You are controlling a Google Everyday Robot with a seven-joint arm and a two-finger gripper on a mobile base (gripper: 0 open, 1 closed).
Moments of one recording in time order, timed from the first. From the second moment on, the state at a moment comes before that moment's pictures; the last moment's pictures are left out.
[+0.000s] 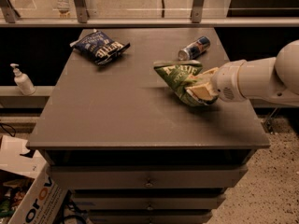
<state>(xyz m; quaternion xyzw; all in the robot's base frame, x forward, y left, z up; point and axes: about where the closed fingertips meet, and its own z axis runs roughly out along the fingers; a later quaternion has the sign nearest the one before) 0.564 -0.135 0.854 -0.42 0.78 0.13 0.45</state>
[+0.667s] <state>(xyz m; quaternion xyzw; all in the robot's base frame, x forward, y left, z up) 0.621 -0.184 0.872 -0.43 0.77 0.03 0.47</state>
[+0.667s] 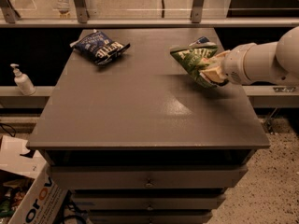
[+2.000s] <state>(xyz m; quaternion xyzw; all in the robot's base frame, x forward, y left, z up) 0.670 -0.246 0.838 -0.43 0.78 -0.07 0.45</state>
